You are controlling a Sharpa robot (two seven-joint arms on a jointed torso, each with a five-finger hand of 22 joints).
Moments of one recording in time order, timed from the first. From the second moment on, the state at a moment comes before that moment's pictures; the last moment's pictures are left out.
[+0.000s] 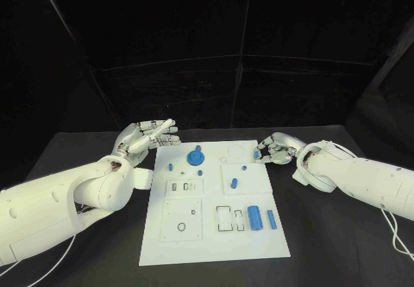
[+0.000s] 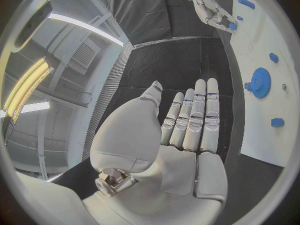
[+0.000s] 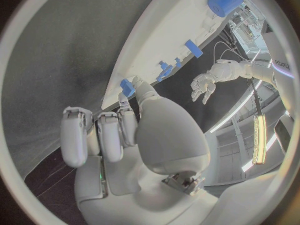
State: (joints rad) left arm 1.15 -0.88 0.02 1.56 -0.02 -0.36 0.49; left_hand 1.33 0.02 0.03 0.19 0.10 0.89 0.23 0.12 0.07 0.98 0.18 0.12 0.07 1.08 0.13 0.18 0.20 0.17 0.95 0.23 0.32 0.12; right arm 1.16 -0.81 0.00 1.21 -1.15 -0.27 0.09; right_hand 1.44 -0.02 0.03 0.01 0.25 0.92 0.16 0.08 0.07 1.42 0.07 1.39 1.31 1.46 0.00 1.52 1.31 0.04 1.46 0.11 1.49 1.31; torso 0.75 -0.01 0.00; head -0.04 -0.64
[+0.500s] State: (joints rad) left arm 1.15 -0.88 0.02 1.56 -0.02 -0.35 0.49; left_hand 1.33 0.02 0.03 0.19 0.10 0.89 0.23 0.12 0.07 0.98 0.18 0.12 0.07 1.08 0.13 0.17 0.20 0.17 0.95 0.23 0.32 0.12; right arm 1.15 -0.80 0.00 1.20 -1.15 -0.27 0.10; right_hand 1.43 0.00 0.06 0.00 0.22 0.99 0.16 0.11 0.08 1.44 0.07 1.41 1.31 1.46 0.00 1.52 1.31 0.04 1.46 0.11 1.49 1.31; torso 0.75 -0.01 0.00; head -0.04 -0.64
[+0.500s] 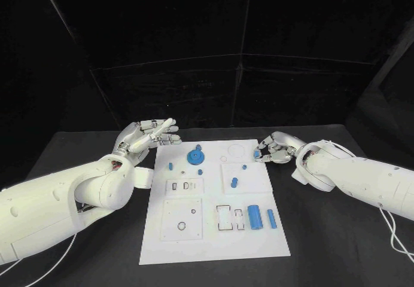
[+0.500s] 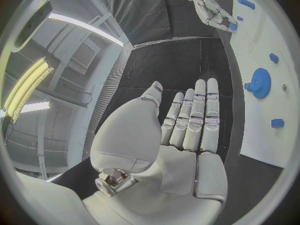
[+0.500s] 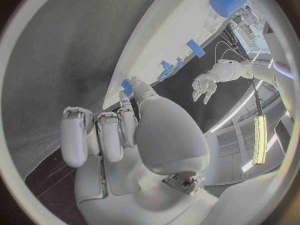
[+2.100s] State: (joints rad) left arm 1.15 -0.89 0.02 1.56 -0.02 -0.34 0.47; left_hand 1.33 0.02 0.03 0.19 0.10 0.89 0.23 0.12 0.07 0.98 0.18 0.11 0.07 1.08 0.13 0.17 0.20 0.17 0.95 0.23 0.32 0.12; right arm 1.15 -0.82 0.00 1.47 -1.13 -0.42 0.03; right_hand 1.41 0.04 0.12 -0.01 0.26 1.05 0.13 0.14 0.08 1.46 0.05 1.44 1.31 1.47 -0.02 1.54 1.31 0.04 1.47 0.09 1.51 1.31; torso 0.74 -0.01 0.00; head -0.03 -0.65
